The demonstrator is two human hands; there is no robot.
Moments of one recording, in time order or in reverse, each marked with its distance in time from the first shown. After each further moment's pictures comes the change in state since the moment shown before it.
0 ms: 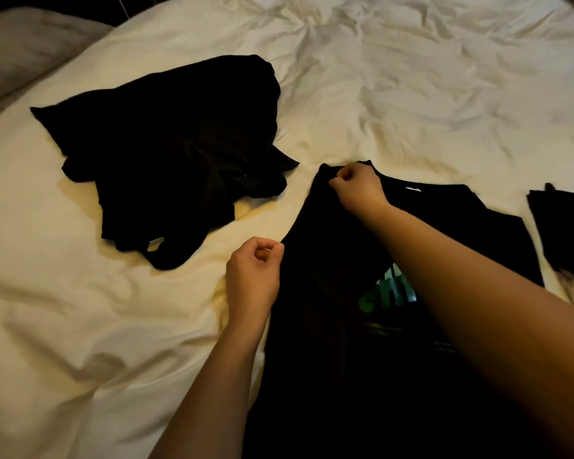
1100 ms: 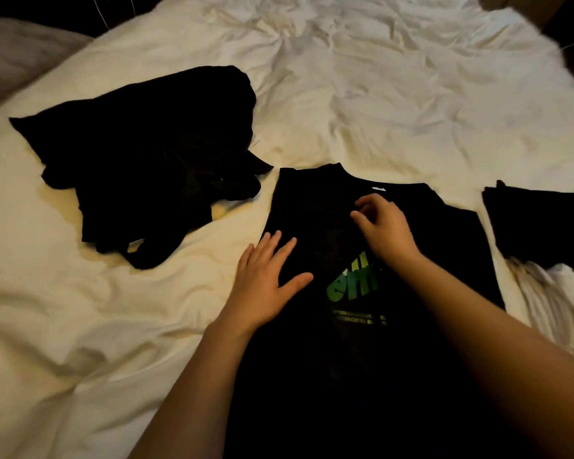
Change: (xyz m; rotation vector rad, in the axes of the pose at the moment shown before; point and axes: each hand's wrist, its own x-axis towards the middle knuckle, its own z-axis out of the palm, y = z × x) left_hand -0.017 -0.010 0.016 0.598 -0.497 0.523; right_hand -0.065 0.085 -0.055 -0.141 0.121 -0.142
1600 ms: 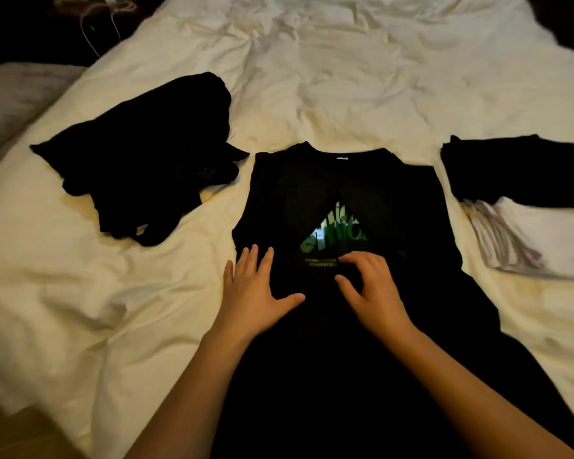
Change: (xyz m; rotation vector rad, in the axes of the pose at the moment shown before) left_hand -0.090 0.056 -0.003 0.285 -0.160 -0.180; right_hand -0.202 0.026 -0.014 -0.007 -0.011 -0.100
